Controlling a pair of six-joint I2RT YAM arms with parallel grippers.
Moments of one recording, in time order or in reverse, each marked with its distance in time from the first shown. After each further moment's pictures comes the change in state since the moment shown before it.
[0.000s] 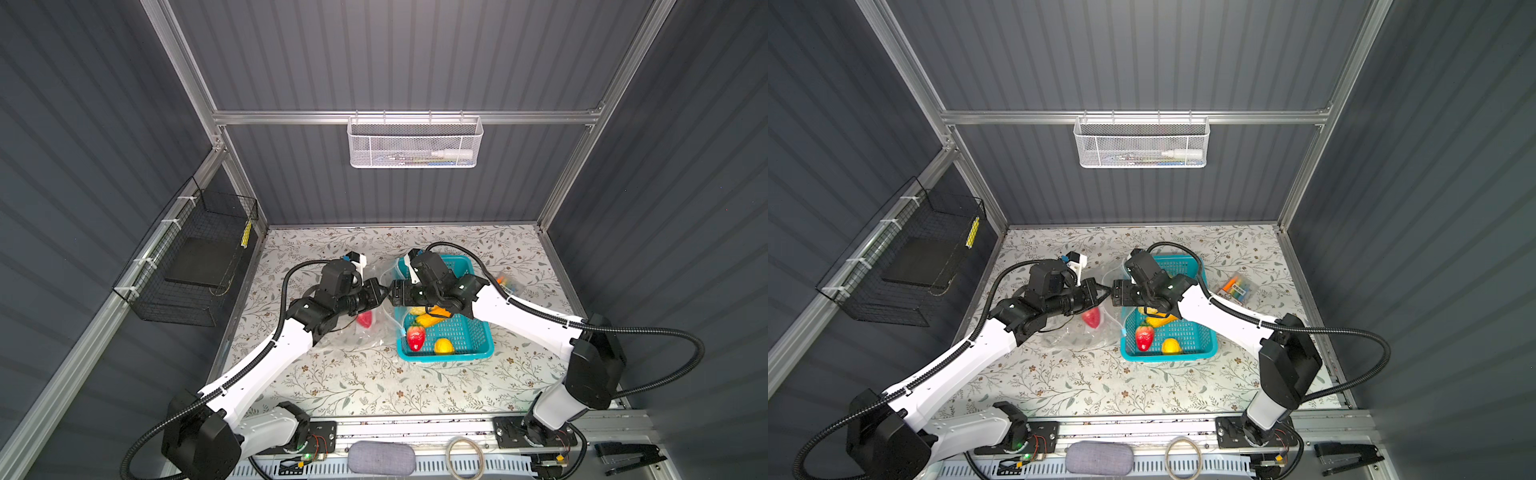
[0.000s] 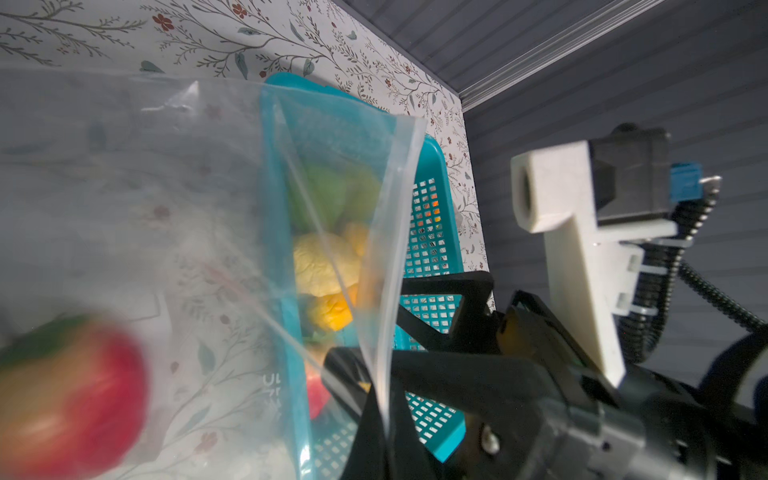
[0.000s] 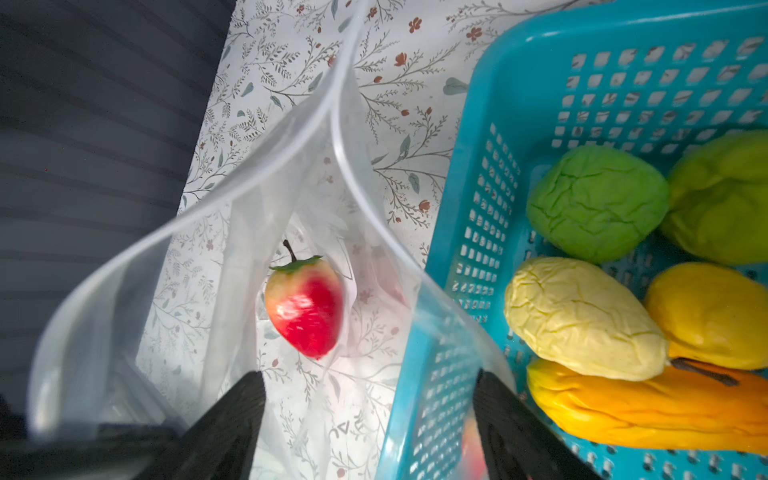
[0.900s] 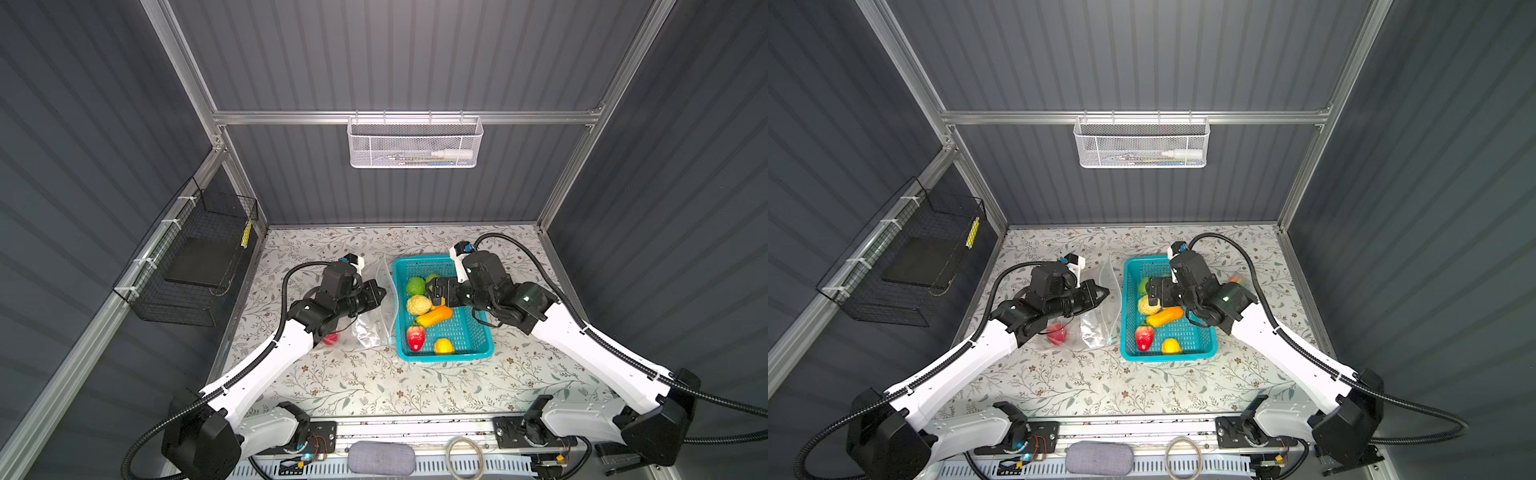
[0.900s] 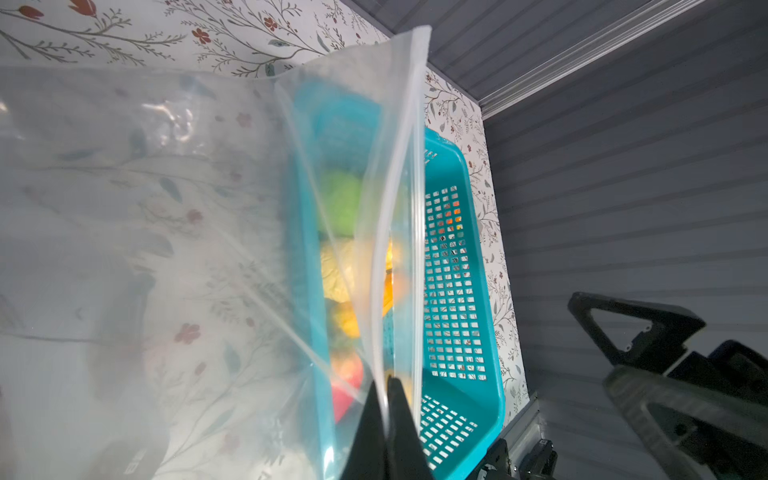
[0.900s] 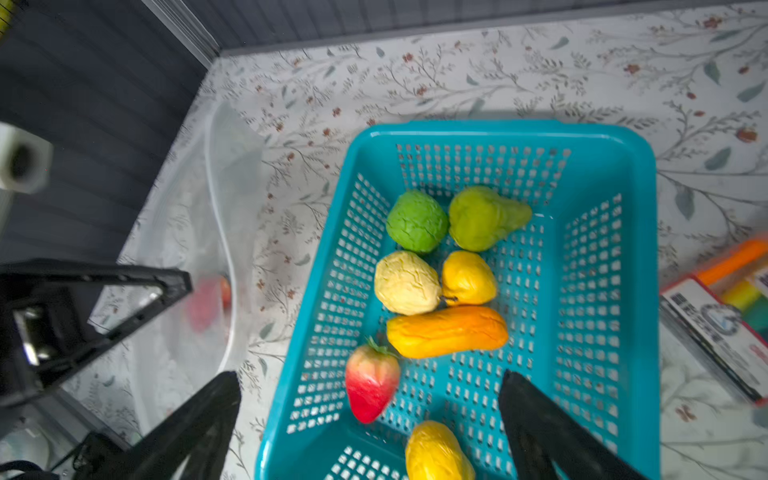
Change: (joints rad) left arm 0.000 0.000 -0.024 -0.004 -0.064 0.012; right arm -0.103 -0.371 -0.137 -0.240 0.145 -0.169
